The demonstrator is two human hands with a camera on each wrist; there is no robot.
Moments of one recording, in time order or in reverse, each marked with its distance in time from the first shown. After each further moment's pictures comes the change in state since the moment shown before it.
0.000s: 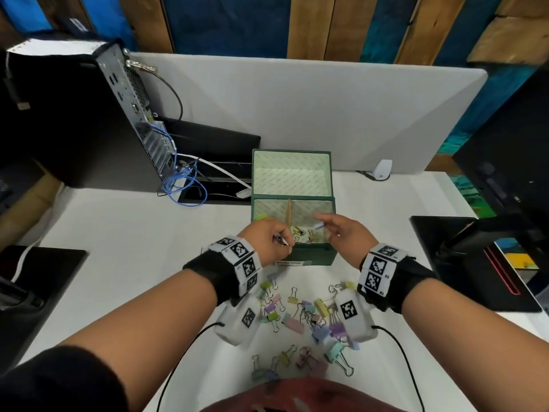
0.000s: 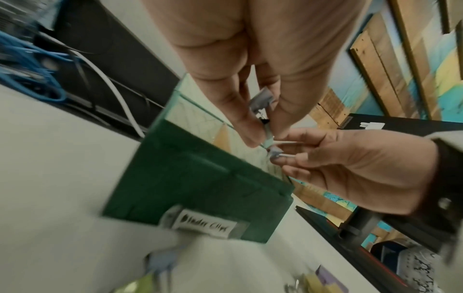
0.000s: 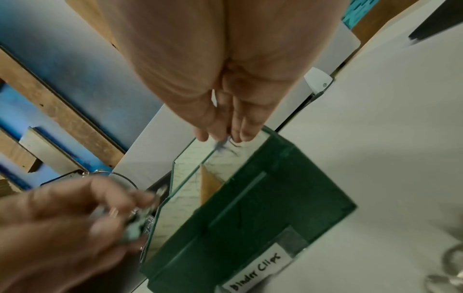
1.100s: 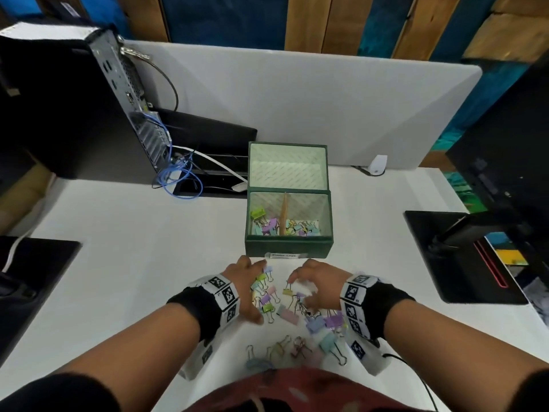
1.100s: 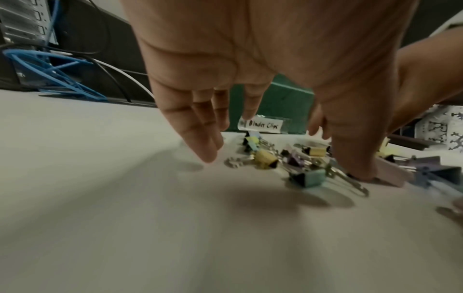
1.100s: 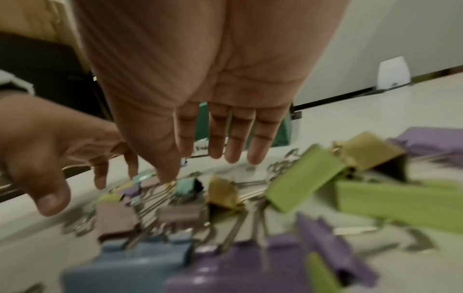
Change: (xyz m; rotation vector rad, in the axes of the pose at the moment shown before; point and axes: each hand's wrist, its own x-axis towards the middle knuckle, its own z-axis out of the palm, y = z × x) left_hand -0.044 -0.053 0.038 0.473 -0.433 -0.220; right_hand -0.036 0.020 0.048 -0.578 -0.497 -0.072
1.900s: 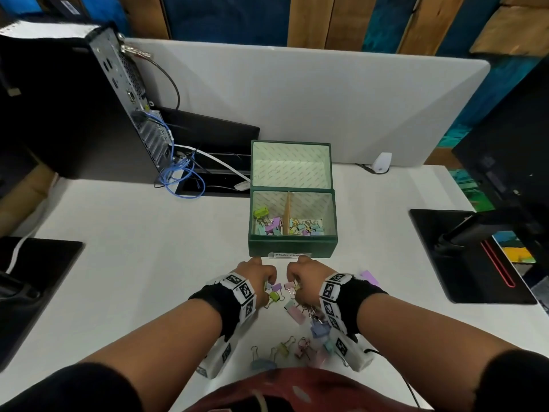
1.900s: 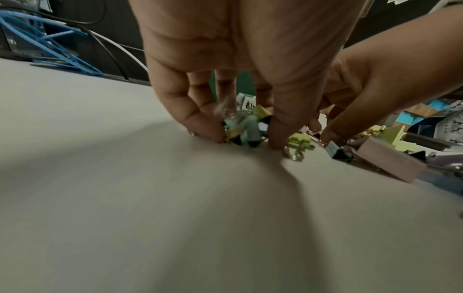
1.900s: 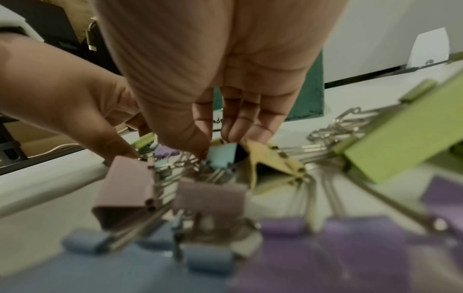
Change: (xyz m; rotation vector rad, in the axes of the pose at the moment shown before) left_hand 0.023 0.005 0.010 -0.064 0.134 0.016; right_hand 0.034 -0.018 0.013 -0.041 0.051 0.099
